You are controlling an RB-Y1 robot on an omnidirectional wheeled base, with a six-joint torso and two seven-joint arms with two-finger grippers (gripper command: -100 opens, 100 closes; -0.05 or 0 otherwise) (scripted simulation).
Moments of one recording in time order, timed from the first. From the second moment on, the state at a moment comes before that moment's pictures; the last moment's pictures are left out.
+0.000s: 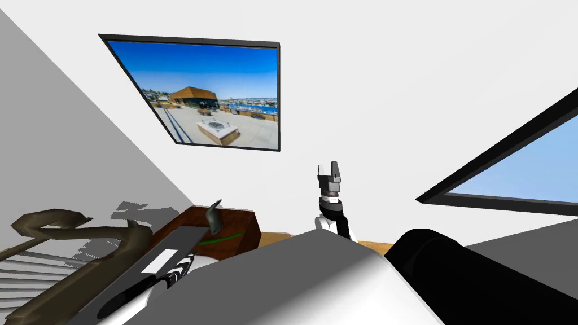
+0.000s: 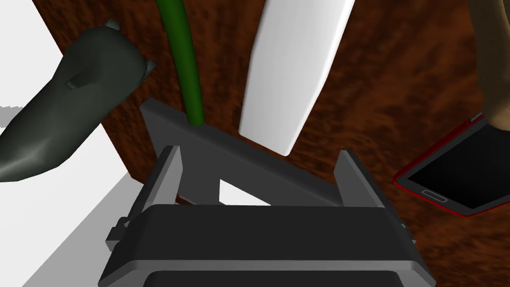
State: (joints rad) left arm 0.26 0.46 0.16 -1.17 0.60 0.52 -0.57; right arm 0.52 0.02 0.05 -2.35 -0.02 -0.64 0.08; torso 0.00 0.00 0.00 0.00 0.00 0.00
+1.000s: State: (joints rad) left arm 0.21 0.51 0.15 -0.90 0.73 0.72 -0.68; right arm 0.52 0.02 0.05 -2.35 -0.02 -0.64 0.08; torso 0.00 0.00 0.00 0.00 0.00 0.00
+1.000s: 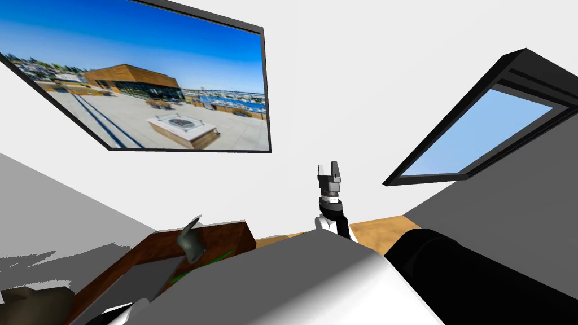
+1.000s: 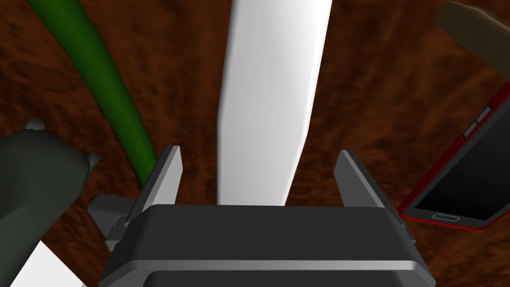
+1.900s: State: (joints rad) left arm 0.17 0.48 0.13 -0.76 0.73 0.74 -0.70; right arm 0.52 0.02 0.05 -2.35 -0.02 -0.64 0.08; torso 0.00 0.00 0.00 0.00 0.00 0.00
